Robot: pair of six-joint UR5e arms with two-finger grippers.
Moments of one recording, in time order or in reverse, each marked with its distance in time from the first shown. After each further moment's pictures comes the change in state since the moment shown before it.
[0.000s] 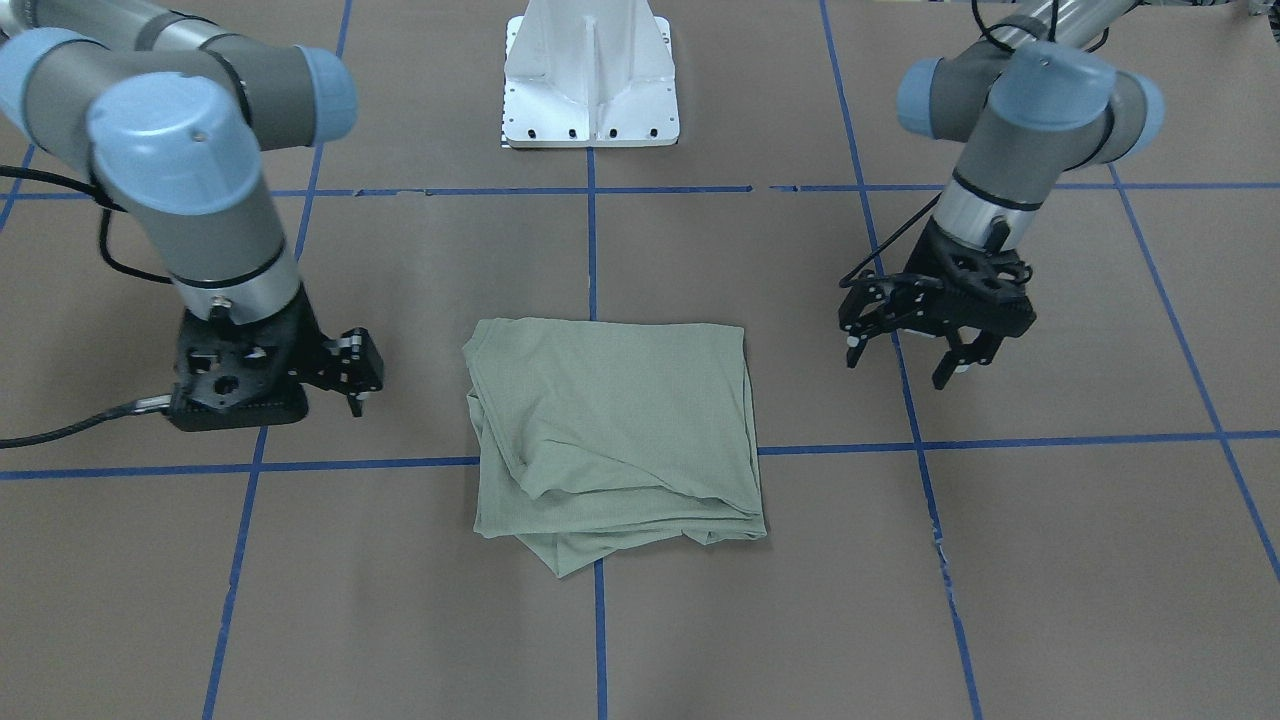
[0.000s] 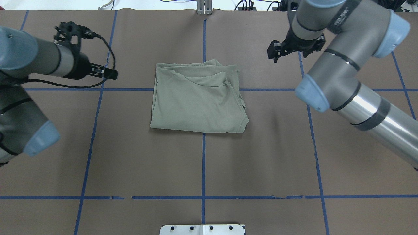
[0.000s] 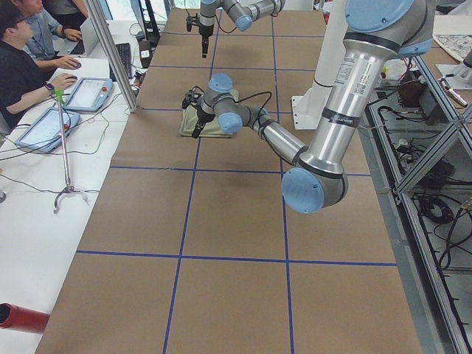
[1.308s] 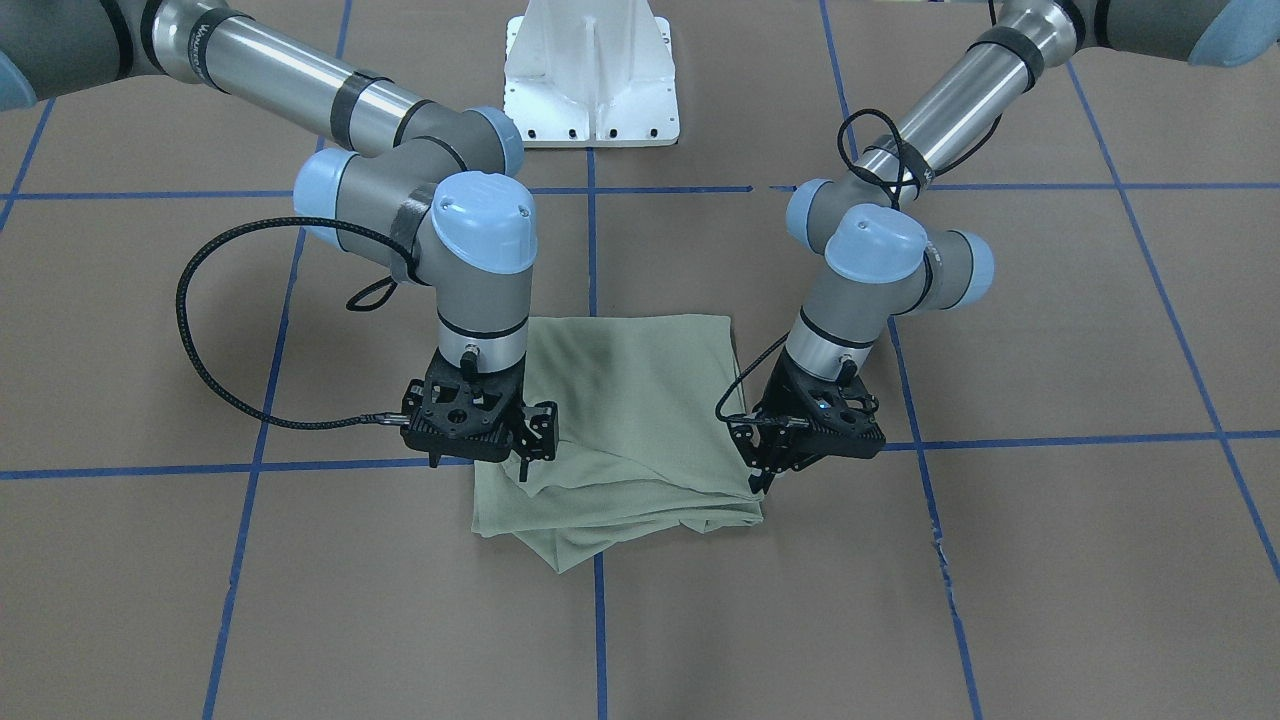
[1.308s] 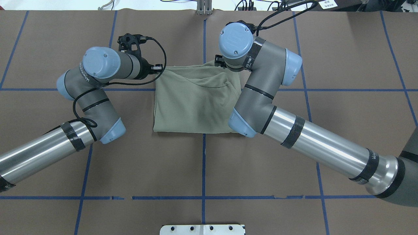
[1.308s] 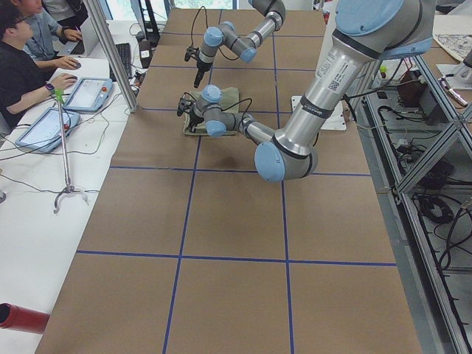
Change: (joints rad) left arm 0.153 -0.381 0.623 -0.395 0.171 -0.422; right arm -0.265 0.268 -0.398 0.249 -0.366 0.548
